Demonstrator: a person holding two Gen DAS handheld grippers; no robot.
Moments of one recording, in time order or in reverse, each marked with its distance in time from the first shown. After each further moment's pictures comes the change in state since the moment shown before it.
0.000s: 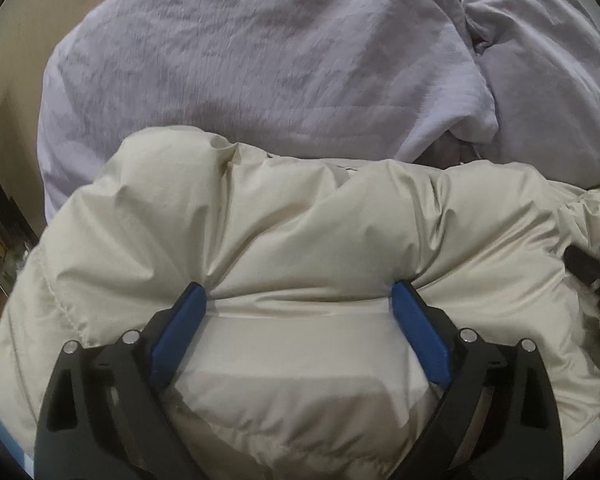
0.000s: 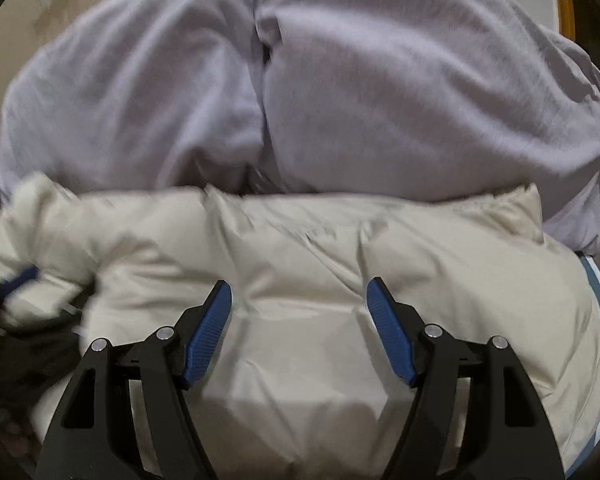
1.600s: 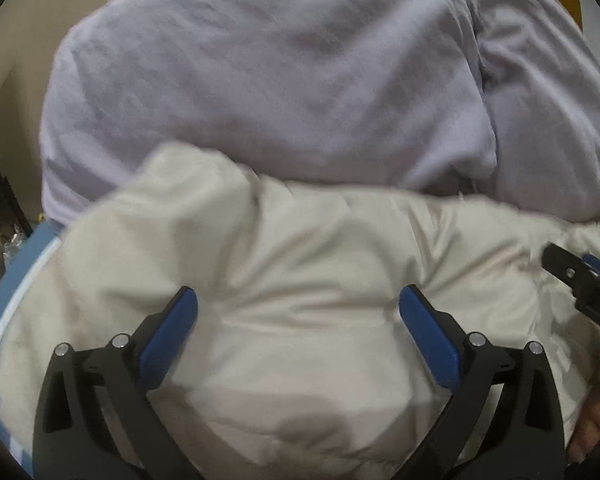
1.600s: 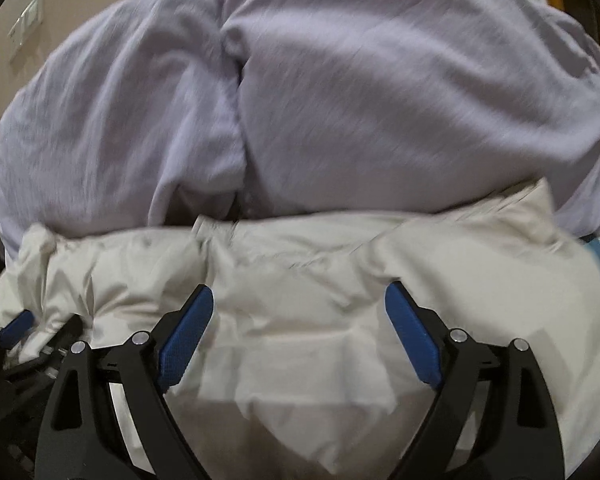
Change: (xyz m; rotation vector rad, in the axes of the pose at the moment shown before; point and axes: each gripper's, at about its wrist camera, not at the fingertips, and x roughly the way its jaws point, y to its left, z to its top) left arm -0.011 0.034 0.010 -0.091 -0.060 -0.044; right arm 0.032 -0.042 0.028 0.101 0.019 -0.014
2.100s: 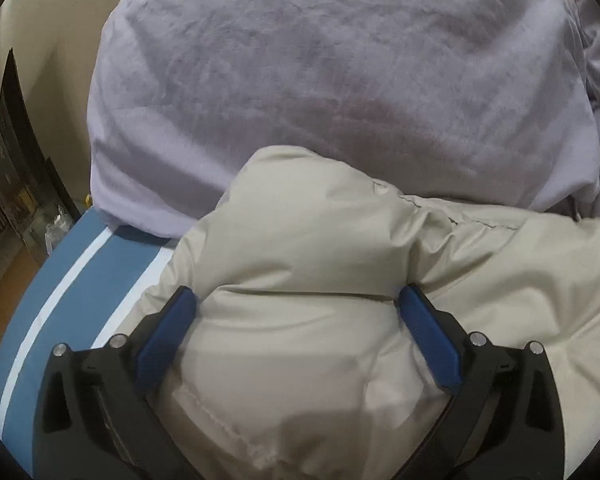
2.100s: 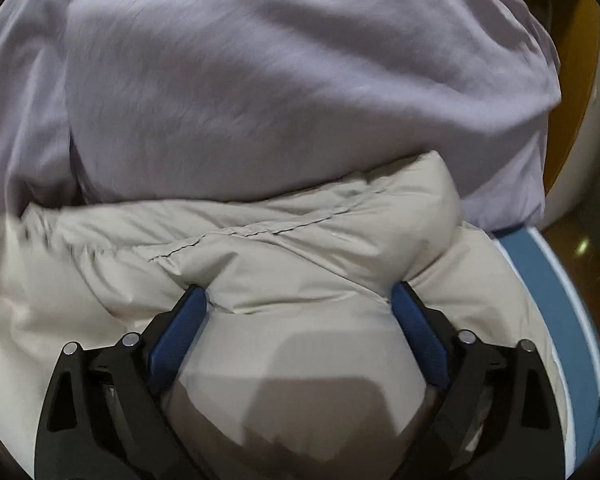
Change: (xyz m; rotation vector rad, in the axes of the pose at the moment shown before) left arm 0.037 0.054 0.002 -0.042 0.073 0.212; right arm 0.036 -0.066 -0.005 -0.012 0.068 -0.323
